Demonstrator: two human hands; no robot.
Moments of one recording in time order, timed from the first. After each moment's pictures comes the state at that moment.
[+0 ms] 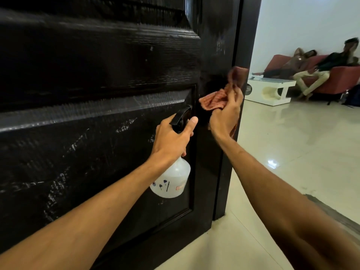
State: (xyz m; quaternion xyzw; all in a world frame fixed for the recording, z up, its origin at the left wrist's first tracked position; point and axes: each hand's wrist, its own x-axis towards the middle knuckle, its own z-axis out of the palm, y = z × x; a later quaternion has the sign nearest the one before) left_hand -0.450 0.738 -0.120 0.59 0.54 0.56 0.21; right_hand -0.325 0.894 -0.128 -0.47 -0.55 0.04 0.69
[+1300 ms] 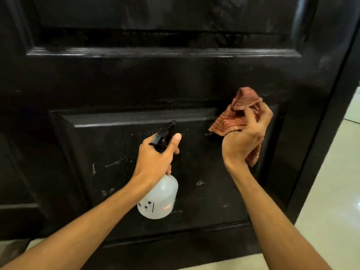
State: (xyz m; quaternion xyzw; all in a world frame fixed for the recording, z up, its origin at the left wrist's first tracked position) left_hand -0.589 0.599 -0.115 0.46 0.62 0.62 0.14; right_hand -0.461 0.767 -0.115 -0.31 -0.55 0.02 0.77
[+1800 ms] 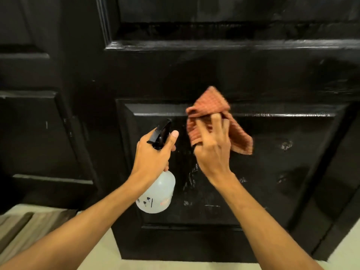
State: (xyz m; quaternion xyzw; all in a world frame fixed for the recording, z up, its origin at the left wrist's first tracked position) left_hand -0.661 0.512 -0.120 0.39 0.65 0.65 0.05; right_hand -0.582 0.661 -0.144 -0.17 -0.76 -0.06 0.63
